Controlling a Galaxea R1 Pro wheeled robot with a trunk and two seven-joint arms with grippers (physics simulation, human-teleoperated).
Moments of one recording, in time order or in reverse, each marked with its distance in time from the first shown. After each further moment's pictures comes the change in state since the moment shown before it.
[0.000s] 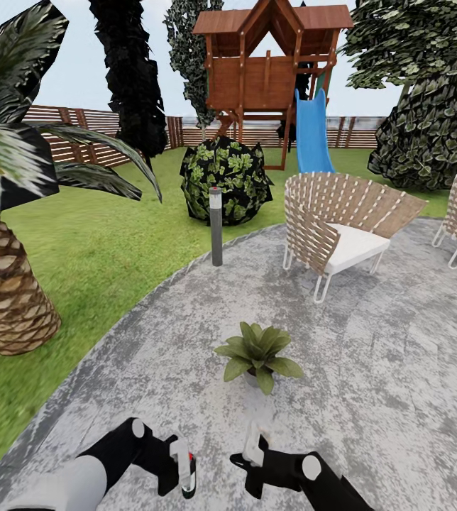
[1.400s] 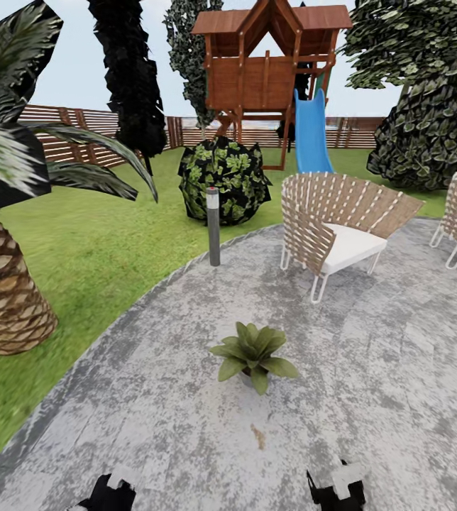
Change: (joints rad) left arm 0.218 0.131 0.000 0.114 0.677 -0.062 0.769; right arm 0.068 -0.136 -0.228 0.412 -0.256 -0.251 -0.803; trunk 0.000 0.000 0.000
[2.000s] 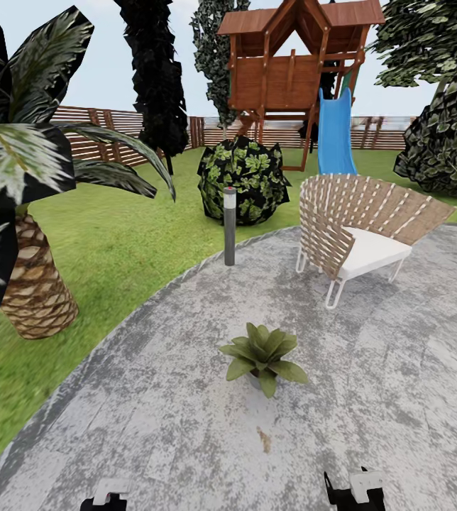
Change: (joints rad) left arm 0.047 -0.003 0.007 0.018 0.271 -0.015 0.068; right arm 0.000 -0.038 -0.060 0.025 -0.068 -0.003 -0.013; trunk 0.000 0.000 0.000
